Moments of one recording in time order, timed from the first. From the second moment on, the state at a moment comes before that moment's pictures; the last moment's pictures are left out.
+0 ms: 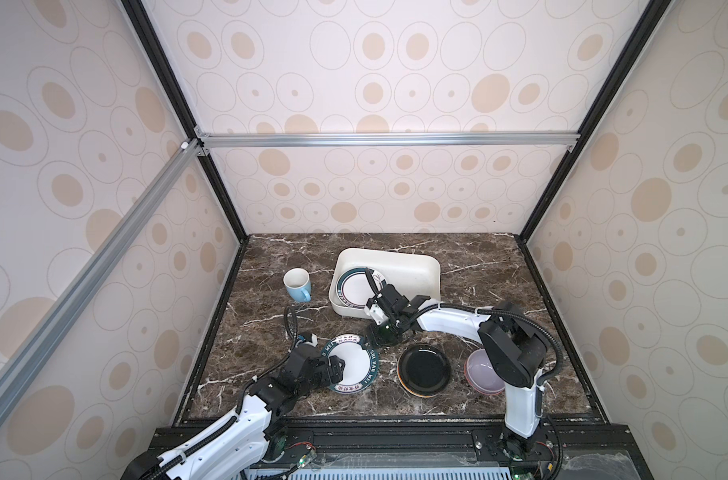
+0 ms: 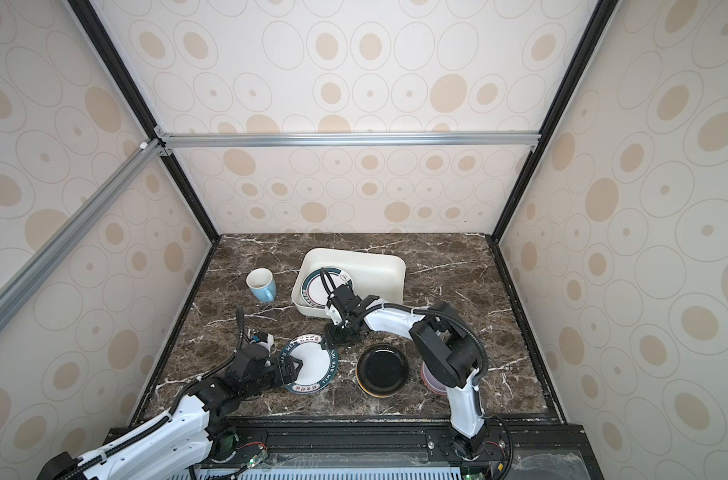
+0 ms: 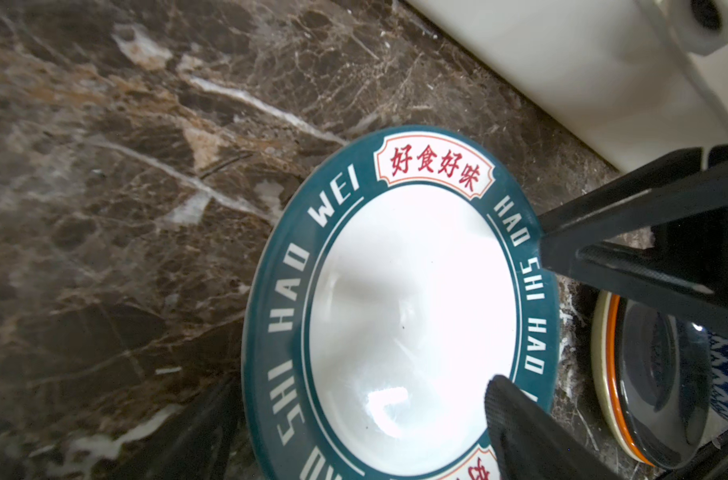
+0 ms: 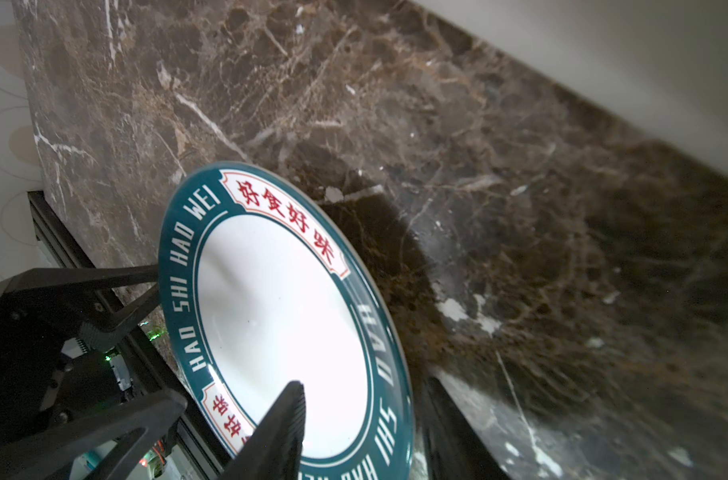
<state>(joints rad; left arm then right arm) -0.60 0.76 0.22 -0.28 -0.03 -0.81 0.81 1.96 1.30 -0.48 -0.41 0.51</state>
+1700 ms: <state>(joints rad) -0.61 0.66 0.36 -0.39 -0.15 -0.76 0.88 1.82 1.25 -0.58 -0.40 0.56</state>
